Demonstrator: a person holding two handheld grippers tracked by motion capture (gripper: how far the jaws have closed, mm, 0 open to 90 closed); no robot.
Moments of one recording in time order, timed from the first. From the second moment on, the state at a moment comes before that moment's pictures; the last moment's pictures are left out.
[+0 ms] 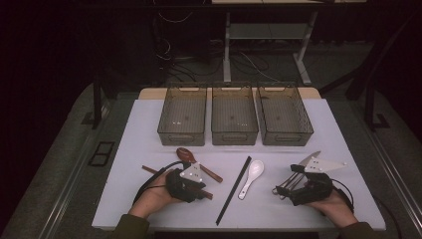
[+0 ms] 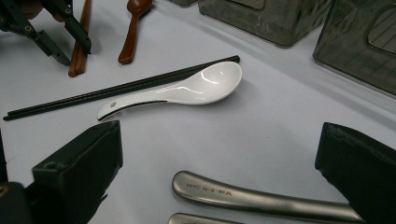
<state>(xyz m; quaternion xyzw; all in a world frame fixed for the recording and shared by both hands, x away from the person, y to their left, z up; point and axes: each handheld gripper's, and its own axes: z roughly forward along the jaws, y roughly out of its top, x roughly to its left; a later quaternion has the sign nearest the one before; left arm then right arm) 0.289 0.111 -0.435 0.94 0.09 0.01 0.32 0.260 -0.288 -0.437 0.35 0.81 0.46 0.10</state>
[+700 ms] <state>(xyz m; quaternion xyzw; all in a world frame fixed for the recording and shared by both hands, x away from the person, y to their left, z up) 0.291 0.117 -0.433 0.94 0.10 0.01 0.32 0.260 -0.289 -0.437 0.35 0.81 0.47 0.10</state>
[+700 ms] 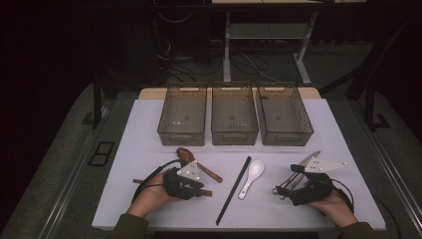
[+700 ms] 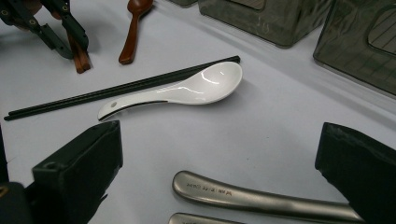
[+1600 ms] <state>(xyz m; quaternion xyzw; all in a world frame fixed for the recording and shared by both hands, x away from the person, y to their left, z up) 0.289 0.091 -0.439 0.94 0.05 0.01 0.33 0.261 -0.288 -0.438 0.35 0.81 0.46 0.10</state>
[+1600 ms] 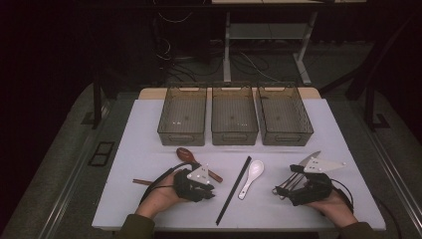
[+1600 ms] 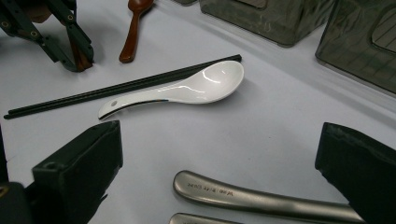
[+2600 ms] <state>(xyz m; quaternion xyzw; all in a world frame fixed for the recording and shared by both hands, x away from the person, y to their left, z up) 0.326 0.129 -0.439 0.92 0.18 0.08 0.33 0.261 -0.287 -0.438 0.35 0.81 0.46 0.10</state>
